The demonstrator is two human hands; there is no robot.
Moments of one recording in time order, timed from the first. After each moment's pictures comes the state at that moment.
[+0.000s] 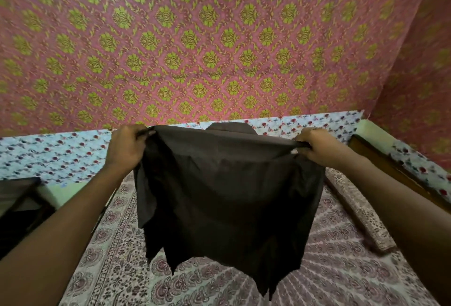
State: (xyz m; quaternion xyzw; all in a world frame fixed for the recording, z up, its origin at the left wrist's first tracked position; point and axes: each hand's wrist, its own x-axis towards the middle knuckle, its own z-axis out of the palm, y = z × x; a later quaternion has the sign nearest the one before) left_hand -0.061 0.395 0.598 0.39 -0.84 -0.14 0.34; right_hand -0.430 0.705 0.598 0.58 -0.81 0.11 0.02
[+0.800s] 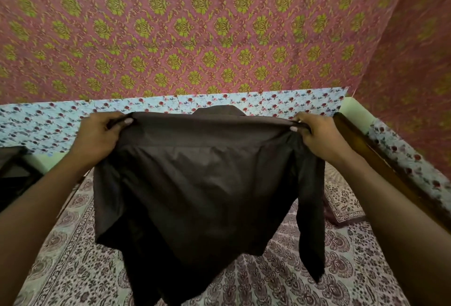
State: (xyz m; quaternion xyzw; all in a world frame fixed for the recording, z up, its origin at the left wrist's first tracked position) left_hand -0.126 0.544 0.579 0.37 -0.84 -0.17 0.35; right_hand -0.522 0.843 0.555 0.53 -0.80 0.29 0.06
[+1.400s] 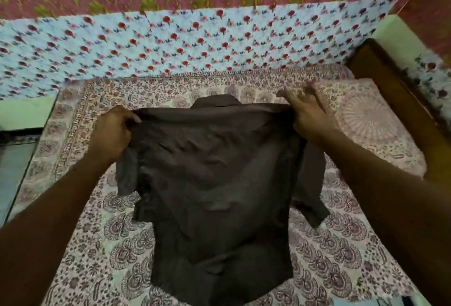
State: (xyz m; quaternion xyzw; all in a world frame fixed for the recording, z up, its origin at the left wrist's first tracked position) left_hand -0.246 0.370 0.343 0.40 -0.88 -0.20 0.13; right_hand -0.606 0.658 0.348 0.46 -0.88 0.11 -0.10
